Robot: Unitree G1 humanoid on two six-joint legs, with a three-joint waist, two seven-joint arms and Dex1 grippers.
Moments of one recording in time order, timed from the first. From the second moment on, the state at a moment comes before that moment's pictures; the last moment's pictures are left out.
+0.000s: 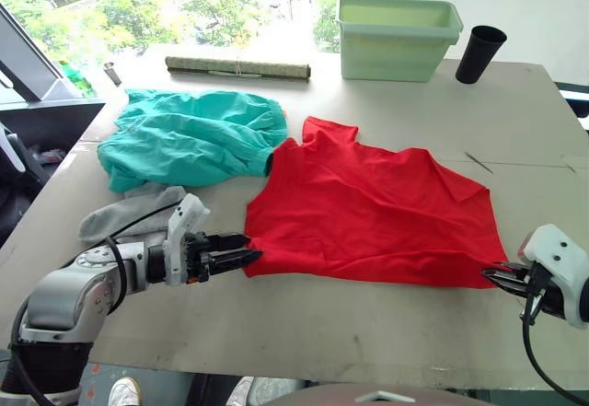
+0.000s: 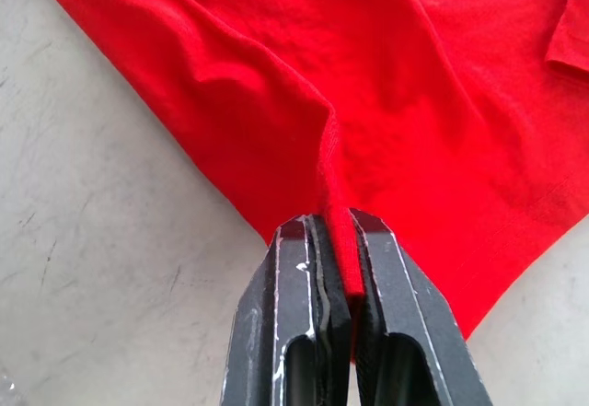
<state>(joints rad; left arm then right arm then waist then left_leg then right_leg) 0.00 0.86 0.21 -0.23 -0.78 0.96 -1.02 0.45 -0.91 -0.52 -0.81 0.42 0.85 0.88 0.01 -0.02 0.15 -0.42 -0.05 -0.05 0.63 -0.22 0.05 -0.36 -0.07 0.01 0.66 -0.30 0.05</state>
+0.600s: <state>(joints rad) -0.06 0.86 0.31 -0.20 -1.02 1.42 -0.84 0.46 -0.91 -0.51 -0.82 0.42 0.85 0.88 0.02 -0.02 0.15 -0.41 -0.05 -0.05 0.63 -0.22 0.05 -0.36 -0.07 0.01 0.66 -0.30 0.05</state>
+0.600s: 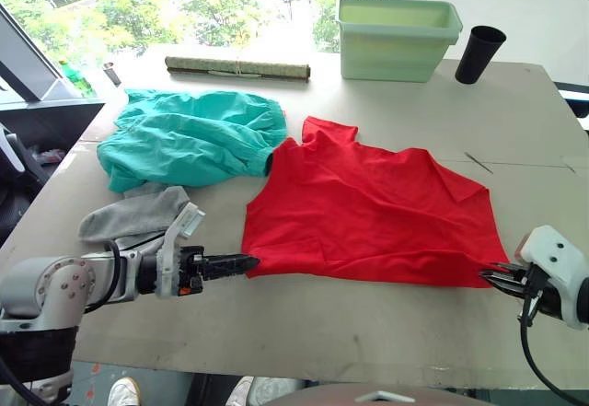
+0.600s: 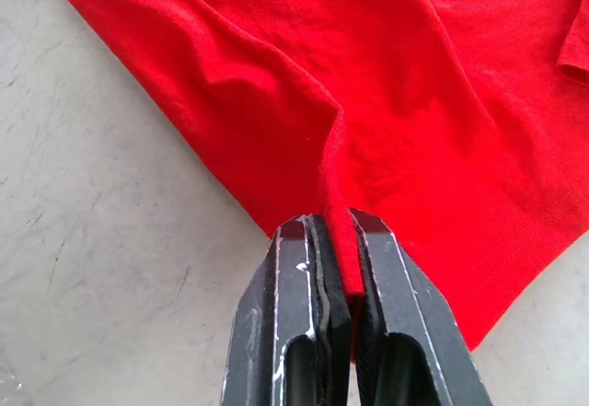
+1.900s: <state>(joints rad) -0.19 0.53 0.49 -0.15 -1.14 1.56 -0.46 0.49 -0.92 -0.52 -0.85 0.44 0.86 0.87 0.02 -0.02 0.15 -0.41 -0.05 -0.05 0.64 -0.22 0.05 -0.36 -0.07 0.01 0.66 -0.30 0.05</state>
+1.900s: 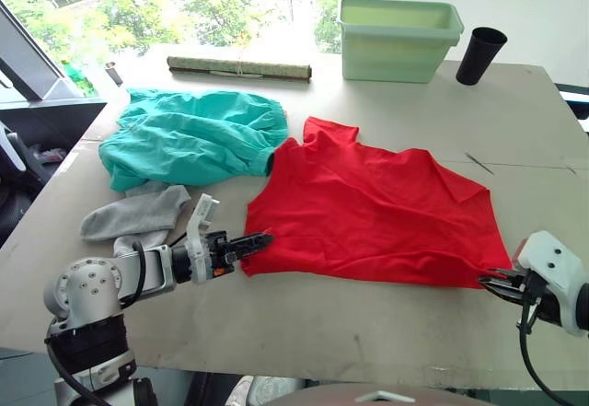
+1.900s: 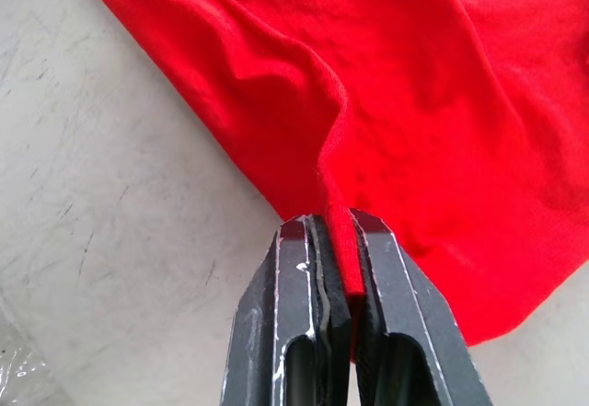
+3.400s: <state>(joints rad) -0.14 0.70 0.30 -0.26 -0.70 0.49 -0.94 -0.01 -0.94 -0.33 -0.43 0.18 0.64 0.79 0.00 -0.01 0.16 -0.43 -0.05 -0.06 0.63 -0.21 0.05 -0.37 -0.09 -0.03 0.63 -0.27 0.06</state>
